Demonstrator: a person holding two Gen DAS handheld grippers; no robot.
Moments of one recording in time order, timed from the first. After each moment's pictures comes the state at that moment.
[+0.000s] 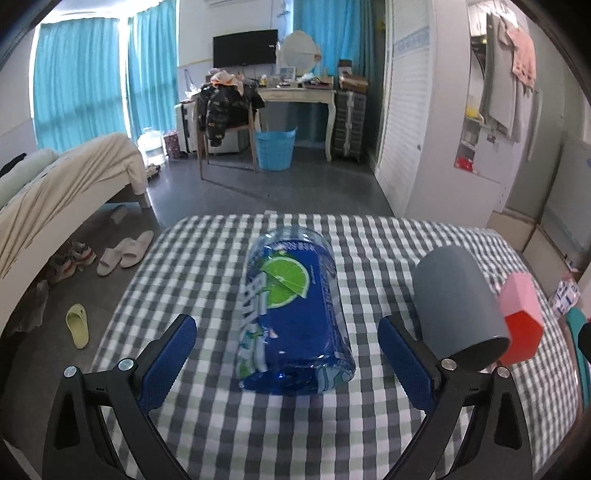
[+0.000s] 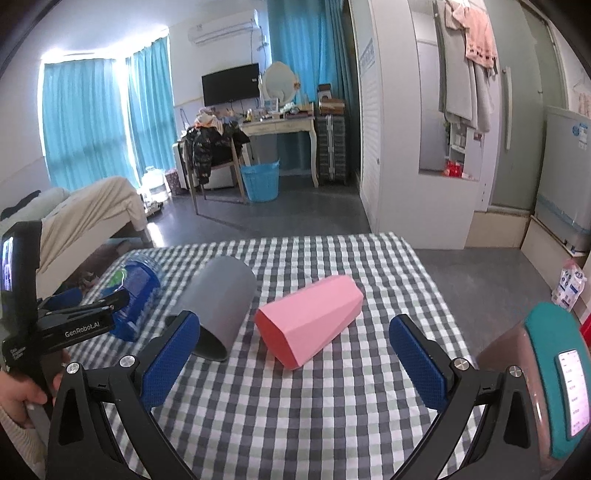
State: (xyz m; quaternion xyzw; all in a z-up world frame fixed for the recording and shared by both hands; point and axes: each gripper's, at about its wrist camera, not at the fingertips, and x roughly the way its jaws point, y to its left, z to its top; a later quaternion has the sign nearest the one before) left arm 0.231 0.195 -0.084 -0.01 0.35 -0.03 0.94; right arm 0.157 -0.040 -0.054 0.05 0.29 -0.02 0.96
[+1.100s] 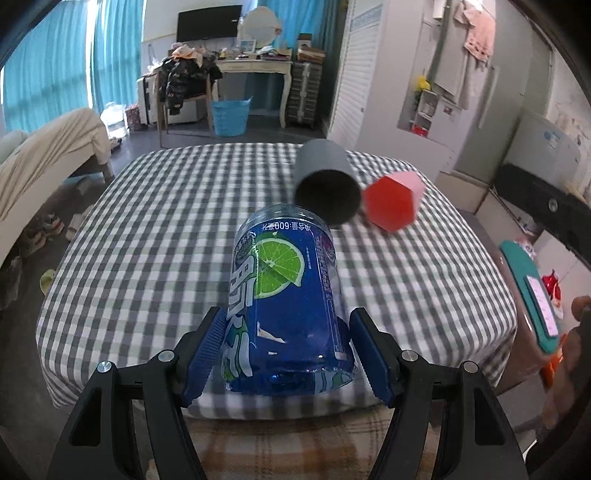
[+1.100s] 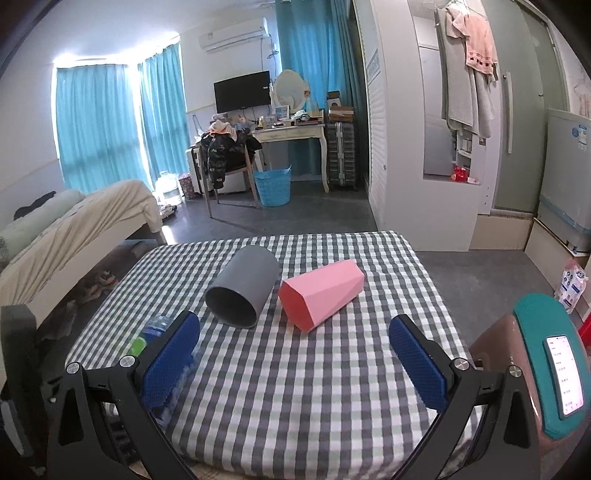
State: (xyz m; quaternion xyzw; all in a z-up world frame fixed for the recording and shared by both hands) left arm 0.090 0.140 -0.087 -0.02 0.40 -0.12 0.91; right arm 0.084 -0.030 -0.029 0.05 0.27 0.00 0.96
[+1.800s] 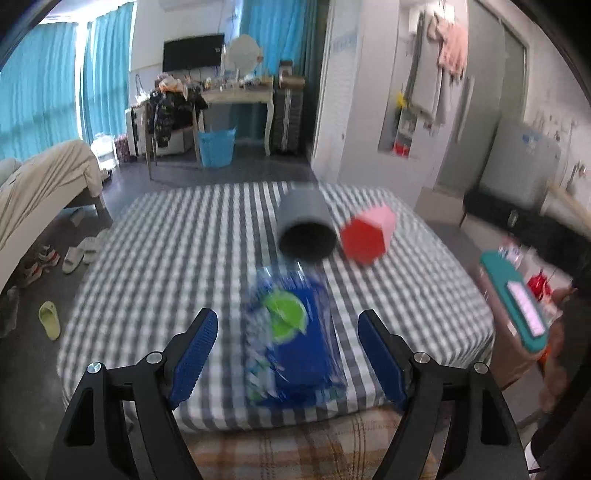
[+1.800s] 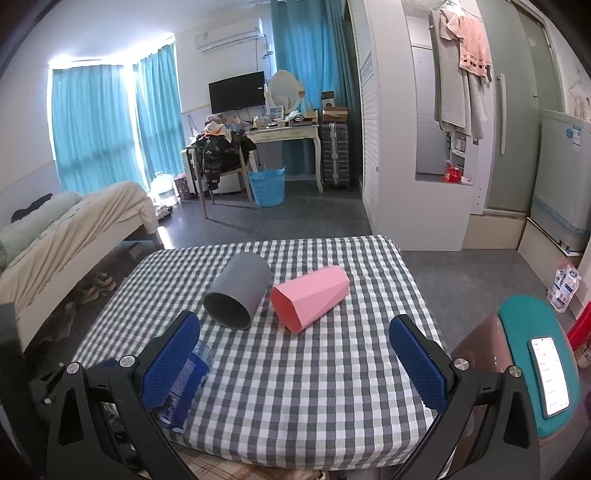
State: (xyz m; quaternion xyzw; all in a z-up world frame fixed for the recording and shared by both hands) left arm 0.073 0.160 -0.038 -0.02 0.34 -0.15 0.93; right arm 0.072 -0.037 -0.002 0.05 0.28 -0.01 0.96
